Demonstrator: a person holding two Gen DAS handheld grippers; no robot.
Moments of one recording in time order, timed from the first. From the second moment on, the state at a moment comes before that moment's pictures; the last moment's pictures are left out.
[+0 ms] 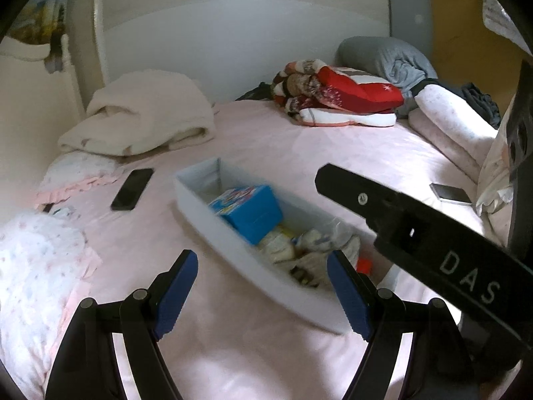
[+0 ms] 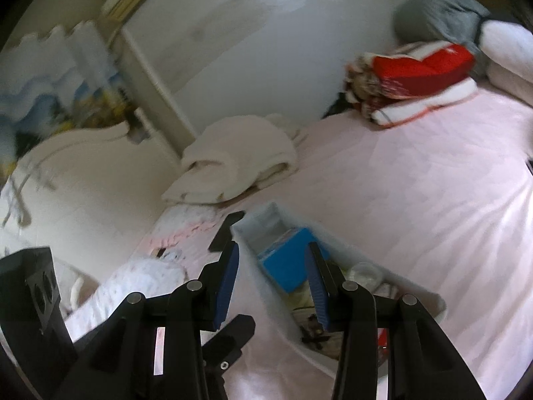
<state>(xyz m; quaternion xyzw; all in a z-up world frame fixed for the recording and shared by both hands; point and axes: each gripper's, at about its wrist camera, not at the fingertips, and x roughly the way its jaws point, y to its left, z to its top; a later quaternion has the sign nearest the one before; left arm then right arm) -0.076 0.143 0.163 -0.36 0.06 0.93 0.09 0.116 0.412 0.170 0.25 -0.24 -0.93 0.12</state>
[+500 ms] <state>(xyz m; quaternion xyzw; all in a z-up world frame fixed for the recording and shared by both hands) -0.028 0.052 0.122 -0.41 0.00 0.91 0.00 0.139 0.332 0.164 0.30 -0.05 -0.94 0.14</state>
